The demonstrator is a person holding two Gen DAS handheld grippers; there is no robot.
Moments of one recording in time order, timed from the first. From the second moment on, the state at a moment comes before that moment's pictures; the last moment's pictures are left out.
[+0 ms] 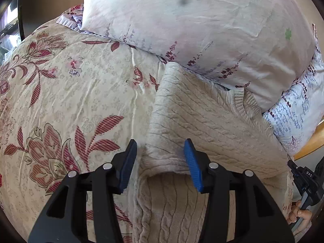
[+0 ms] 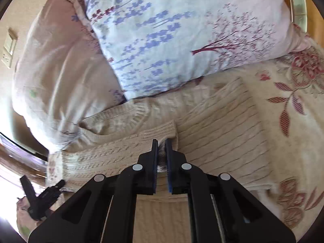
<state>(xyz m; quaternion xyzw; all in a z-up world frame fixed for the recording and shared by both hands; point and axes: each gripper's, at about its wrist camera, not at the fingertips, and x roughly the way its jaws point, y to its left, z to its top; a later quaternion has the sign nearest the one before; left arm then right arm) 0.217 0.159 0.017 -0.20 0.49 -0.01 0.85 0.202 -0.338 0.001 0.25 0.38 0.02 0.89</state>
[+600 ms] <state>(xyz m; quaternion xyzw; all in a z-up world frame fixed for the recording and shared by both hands) 0.219 0.147 0.017 -0.11 0.50 -0.01 0.86 0.207 -0.295 -0.004 0.08 0.42 -0.02 0.90</state>
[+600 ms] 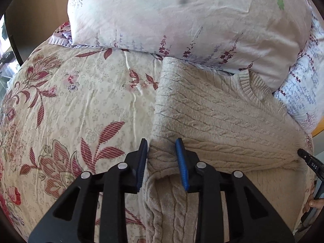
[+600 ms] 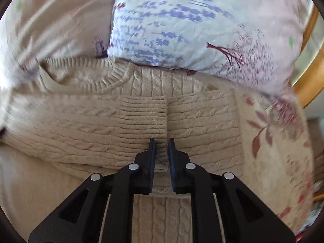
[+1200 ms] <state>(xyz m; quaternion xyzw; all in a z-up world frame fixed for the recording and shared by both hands) 0.075 0.190 0.013 -0.21 0.52 -0.13 0.82 0.037 -0.429 -0.057 0.36 0.42 0.06 0.83</state>
